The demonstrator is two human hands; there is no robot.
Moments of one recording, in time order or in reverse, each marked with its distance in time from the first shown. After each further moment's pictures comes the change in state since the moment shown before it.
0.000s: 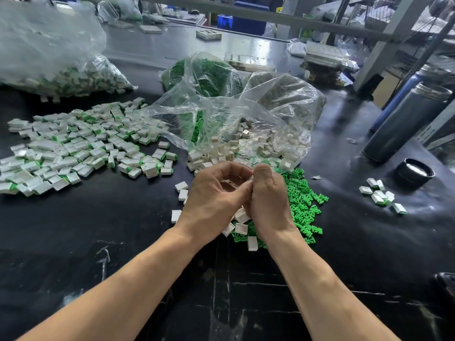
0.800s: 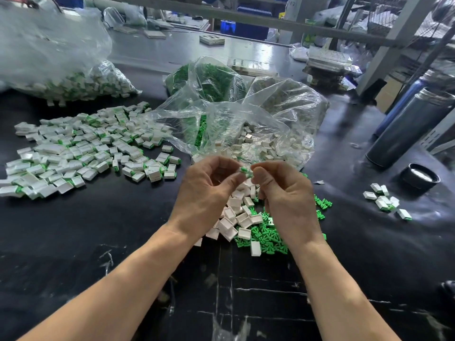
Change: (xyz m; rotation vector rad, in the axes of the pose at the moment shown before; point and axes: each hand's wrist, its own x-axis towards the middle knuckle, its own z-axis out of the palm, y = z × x) left_hand 0.009 0.003 -0.017 0.055 0.077 -0.018; right_hand -0.006 -0.014 -0.033 -0.151 -0.049 -0.207
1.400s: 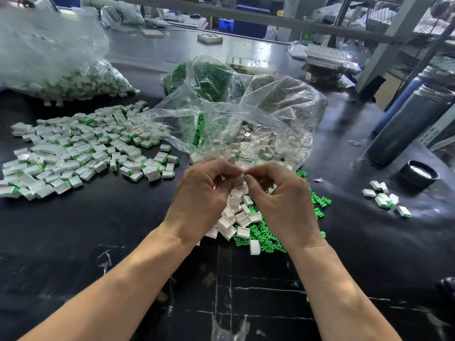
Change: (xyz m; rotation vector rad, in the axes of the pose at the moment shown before) left_hand 0.001 -0.007 -0.001 0.270 0.040 0.169; right_hand -0.003 -0.007 0.002 -0.438 -0.001 -0.224
